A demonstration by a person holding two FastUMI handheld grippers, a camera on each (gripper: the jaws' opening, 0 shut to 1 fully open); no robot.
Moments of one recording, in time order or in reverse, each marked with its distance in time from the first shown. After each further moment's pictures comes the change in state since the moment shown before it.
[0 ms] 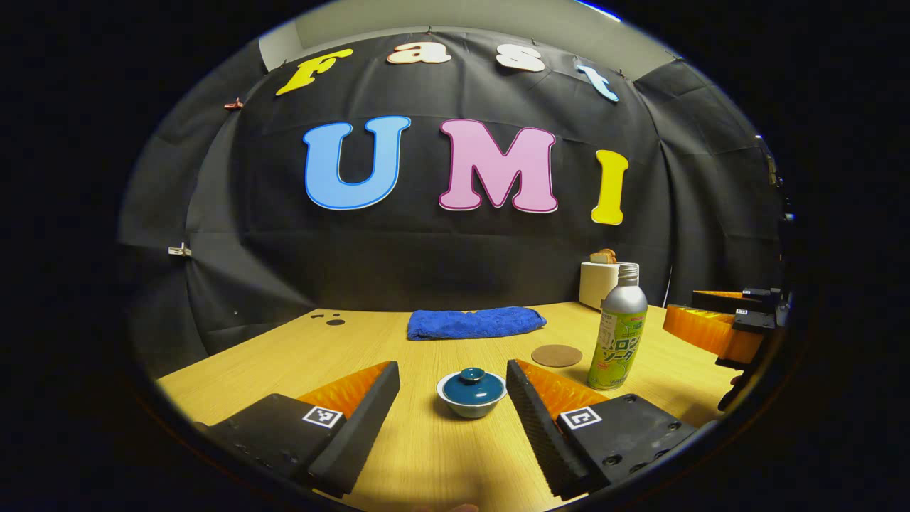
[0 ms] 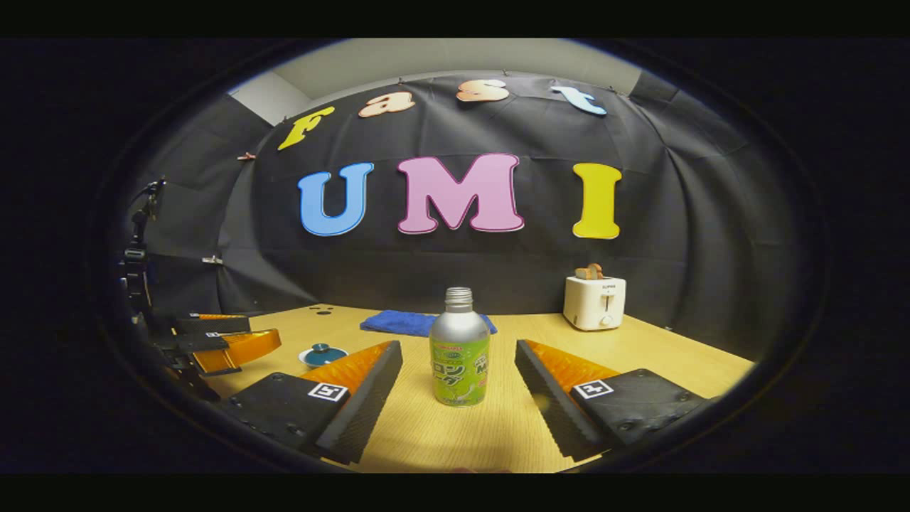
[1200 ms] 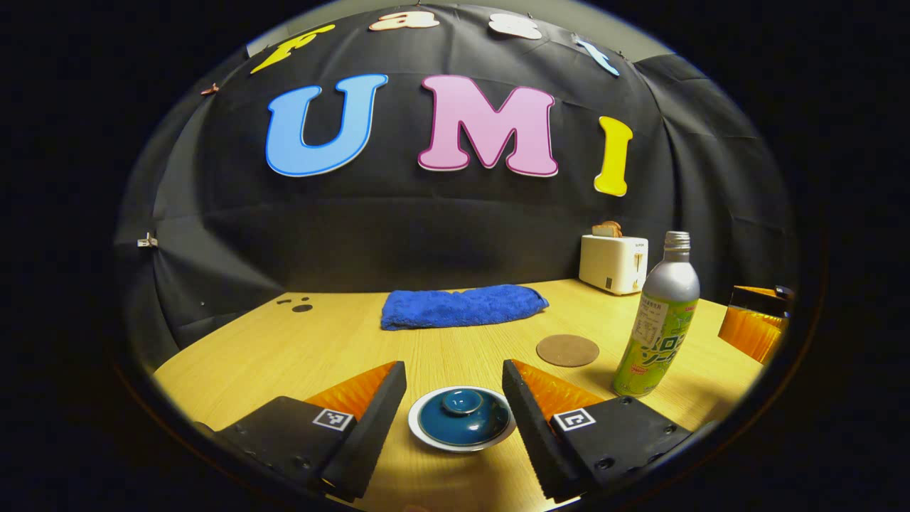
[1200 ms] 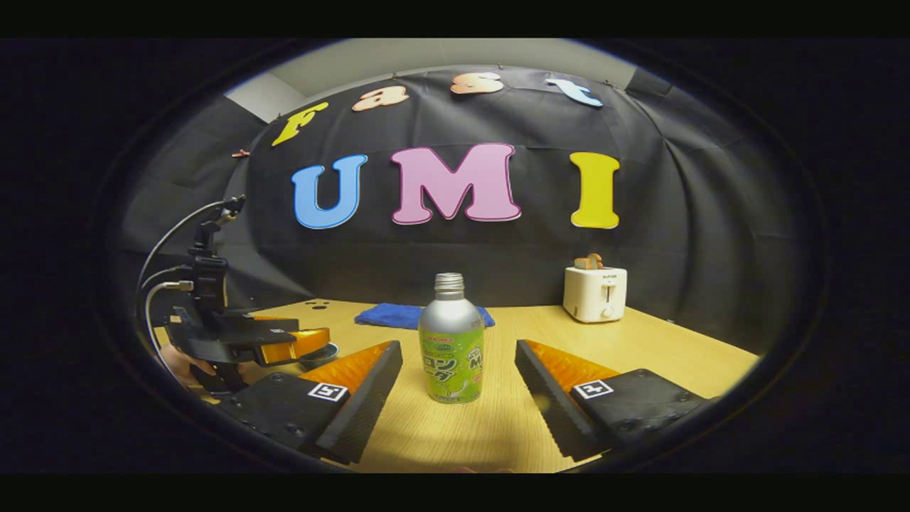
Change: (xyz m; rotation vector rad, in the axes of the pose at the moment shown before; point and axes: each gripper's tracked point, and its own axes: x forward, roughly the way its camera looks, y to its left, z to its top) left arm 0.106 -0.019 -0.041 0.009 0.152 -0.066; right arm 0.014 -0.009 -0.024 0.018 0.045 -0.005
